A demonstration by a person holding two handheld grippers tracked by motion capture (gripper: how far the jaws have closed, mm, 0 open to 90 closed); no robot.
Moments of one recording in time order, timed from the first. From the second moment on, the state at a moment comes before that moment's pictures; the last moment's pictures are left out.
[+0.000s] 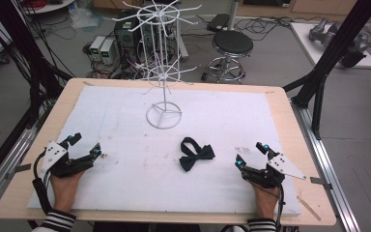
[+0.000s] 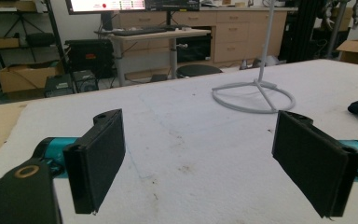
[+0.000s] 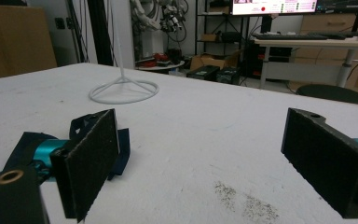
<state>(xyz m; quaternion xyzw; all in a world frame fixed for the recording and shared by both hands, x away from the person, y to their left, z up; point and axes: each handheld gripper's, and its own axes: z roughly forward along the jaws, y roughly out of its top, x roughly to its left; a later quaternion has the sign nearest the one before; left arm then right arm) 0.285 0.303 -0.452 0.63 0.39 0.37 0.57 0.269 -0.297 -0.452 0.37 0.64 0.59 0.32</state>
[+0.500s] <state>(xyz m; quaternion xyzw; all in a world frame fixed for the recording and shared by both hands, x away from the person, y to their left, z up) 0.285 0.303 -0.452 0.63 0.38 0.37 0.57 0.268 -0.297 -0.453 0.38 0.63 0.59 0.34</state>
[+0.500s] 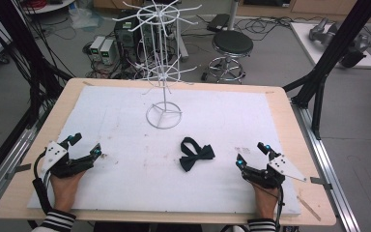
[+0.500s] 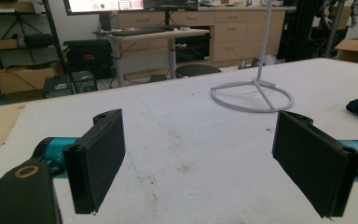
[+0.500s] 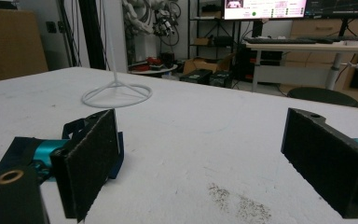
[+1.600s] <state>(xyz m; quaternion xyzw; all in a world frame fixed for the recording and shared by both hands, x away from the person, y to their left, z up) 0.285 0.304 -0.452 0.63 0.38 0.36 0.57 0.276 -0.275 -0.424 0.38 0.67 0.55 0.32</state>
